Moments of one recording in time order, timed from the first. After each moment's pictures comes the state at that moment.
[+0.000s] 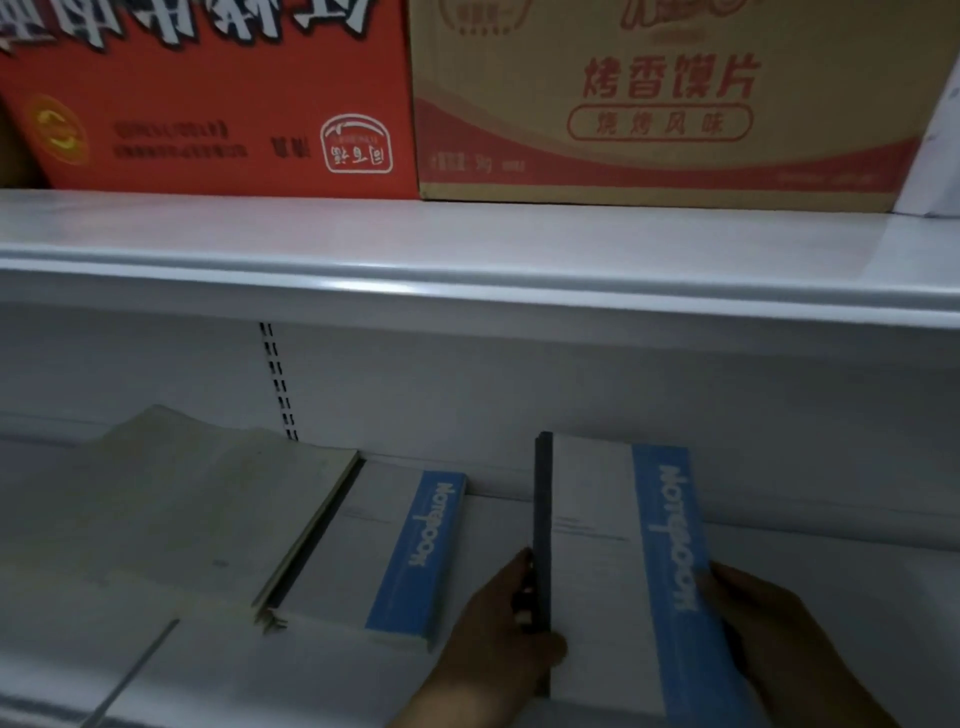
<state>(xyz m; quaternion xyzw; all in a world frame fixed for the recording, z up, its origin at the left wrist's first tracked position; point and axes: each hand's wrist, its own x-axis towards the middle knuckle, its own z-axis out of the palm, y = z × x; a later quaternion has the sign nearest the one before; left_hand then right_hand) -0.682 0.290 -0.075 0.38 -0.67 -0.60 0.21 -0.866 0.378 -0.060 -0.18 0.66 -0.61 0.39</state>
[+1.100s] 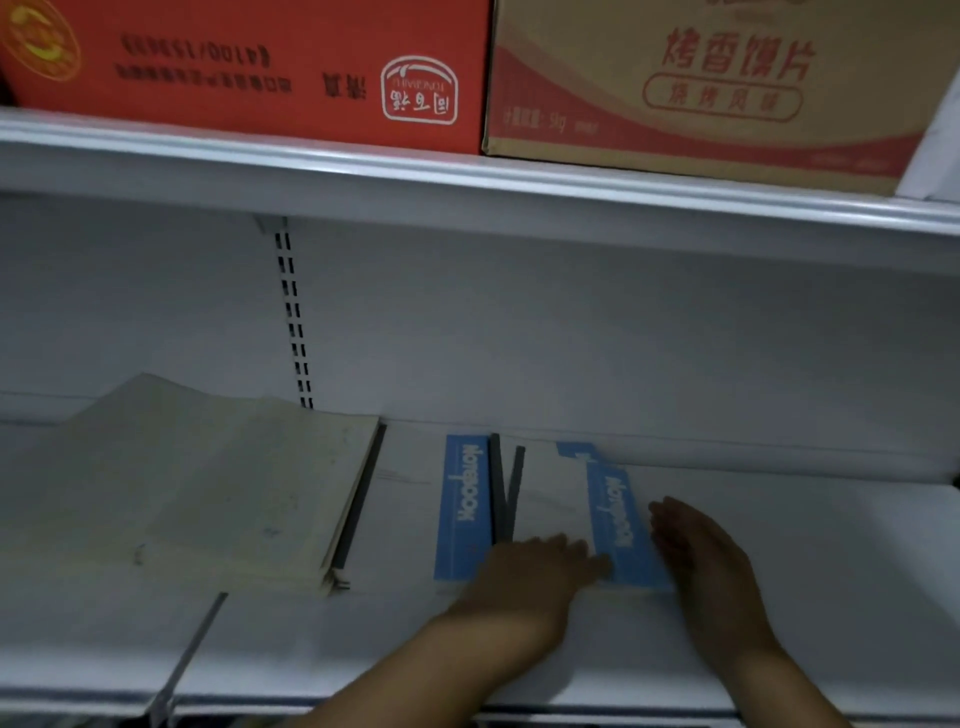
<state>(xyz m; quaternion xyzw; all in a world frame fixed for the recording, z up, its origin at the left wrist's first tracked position) -0.634 0.258 -0.083 0.19 -0.97 -0.14 0.01 -0.809 0.350 -0.124 -0.23 0.65 -0.70 0.22</state>
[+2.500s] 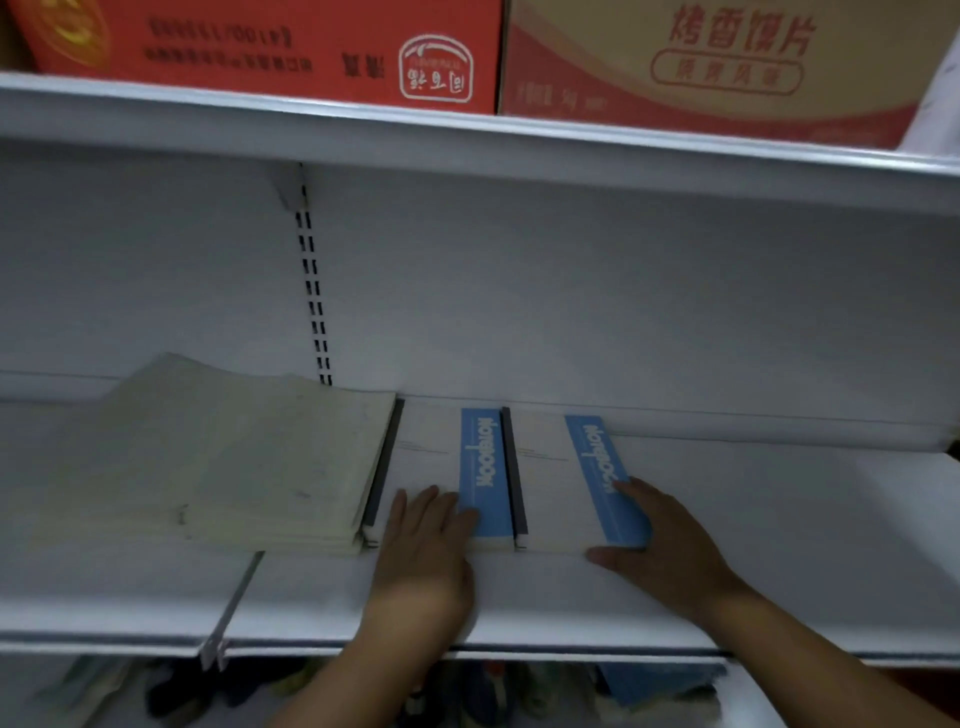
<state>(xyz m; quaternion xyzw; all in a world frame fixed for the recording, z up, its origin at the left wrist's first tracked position) -0.551 0.223 -0.158 0.32 -0.91 -0.03 0.27 -0.782 0.349 -0.131 -0.47 0.81 -0.32 0.16</state>
